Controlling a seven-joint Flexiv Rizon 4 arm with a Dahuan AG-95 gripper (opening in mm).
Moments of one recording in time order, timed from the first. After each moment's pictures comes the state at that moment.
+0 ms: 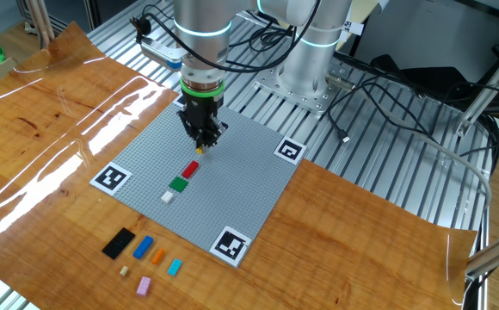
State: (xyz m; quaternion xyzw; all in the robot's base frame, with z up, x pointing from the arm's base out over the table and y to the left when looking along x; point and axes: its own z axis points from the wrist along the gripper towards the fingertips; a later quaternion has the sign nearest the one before) arm 0.421 -0.089 0.019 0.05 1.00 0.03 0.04
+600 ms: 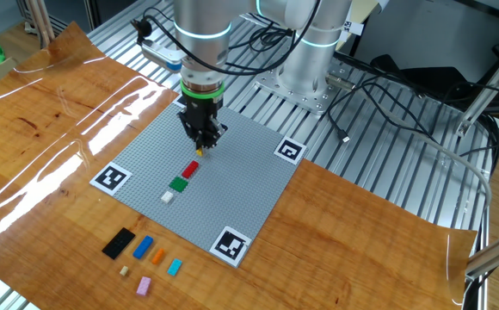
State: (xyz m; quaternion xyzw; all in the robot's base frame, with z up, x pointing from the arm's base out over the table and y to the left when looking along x) arm 0.420 -0.088 0.013 0.05 1.00 0.04 0.04
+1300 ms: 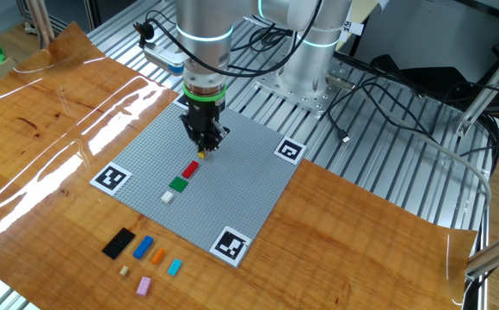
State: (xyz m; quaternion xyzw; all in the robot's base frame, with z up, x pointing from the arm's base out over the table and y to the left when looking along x) arm 0.424 -0.082 0.011 0.05 1.00 0.04 0.04
